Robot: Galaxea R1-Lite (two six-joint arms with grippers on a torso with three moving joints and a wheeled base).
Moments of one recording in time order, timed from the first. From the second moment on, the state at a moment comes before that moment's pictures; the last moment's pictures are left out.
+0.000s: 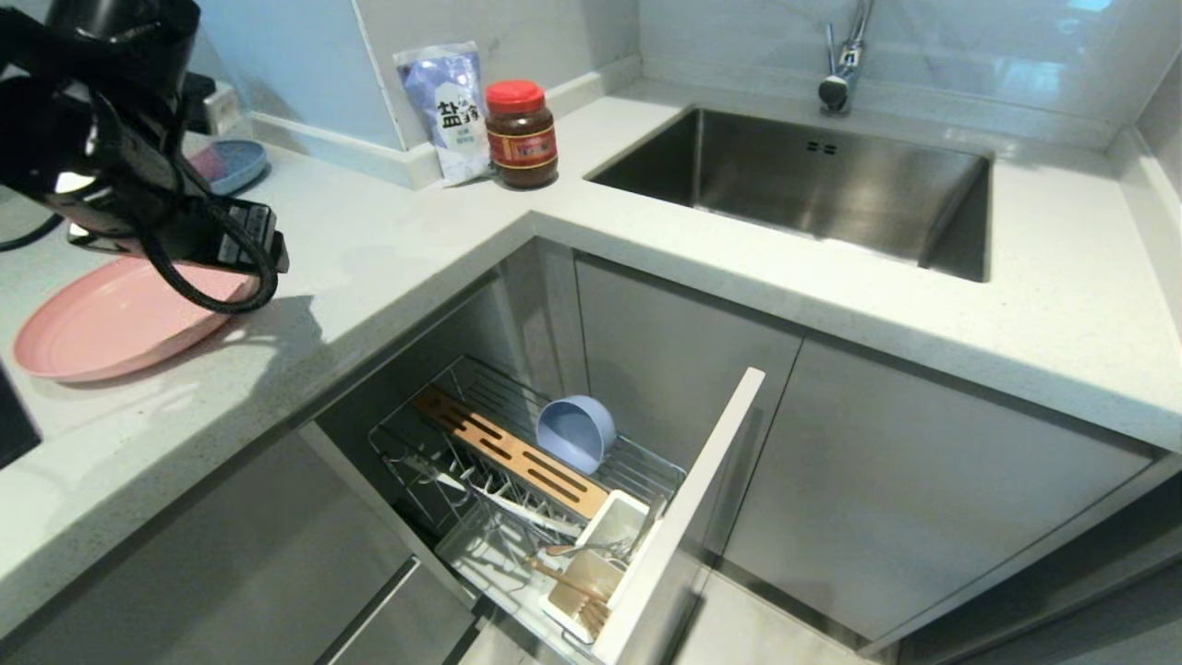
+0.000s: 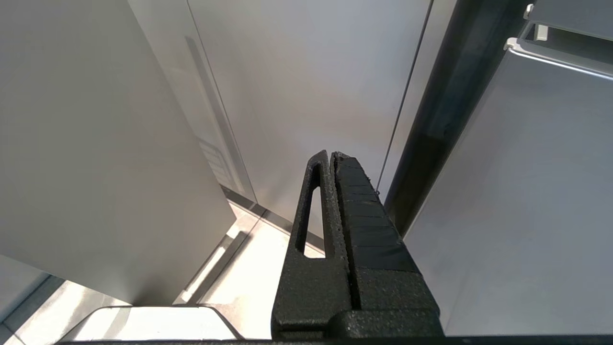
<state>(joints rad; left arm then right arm) -0.23 1.70 -1.92 0.83 0.61 0.00 0.01 0.00 0.00 0.00 0.00 0.02</state>
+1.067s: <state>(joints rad) -0.65 1.45 -1.45 0.41 0.56 -0.76 0.00 0.00 0.00 0.00 0.00 0.02</state>
